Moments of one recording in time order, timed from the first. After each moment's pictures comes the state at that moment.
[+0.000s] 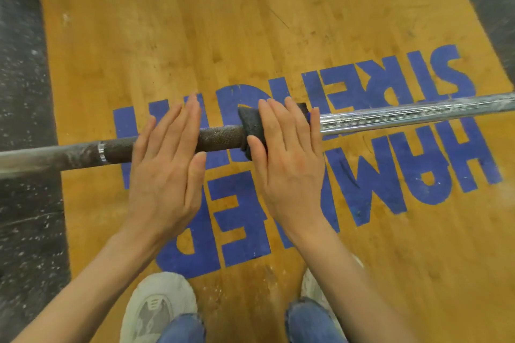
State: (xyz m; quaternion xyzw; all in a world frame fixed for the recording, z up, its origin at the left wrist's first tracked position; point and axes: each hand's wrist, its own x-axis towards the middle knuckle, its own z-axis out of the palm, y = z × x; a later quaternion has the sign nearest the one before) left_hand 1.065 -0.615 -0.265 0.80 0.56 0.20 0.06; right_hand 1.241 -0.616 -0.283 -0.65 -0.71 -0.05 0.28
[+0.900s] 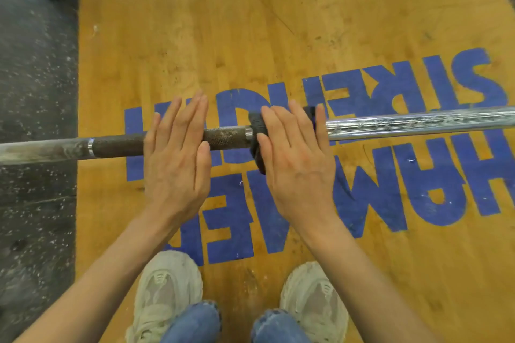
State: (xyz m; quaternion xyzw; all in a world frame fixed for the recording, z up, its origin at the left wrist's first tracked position) left_hand 1.116 -0.612 -0.271 0.76 0.63 0.16 0.02; right_hand 1.295 -0.611 -0.281 -0.61 -0.74 -0.02 0.28
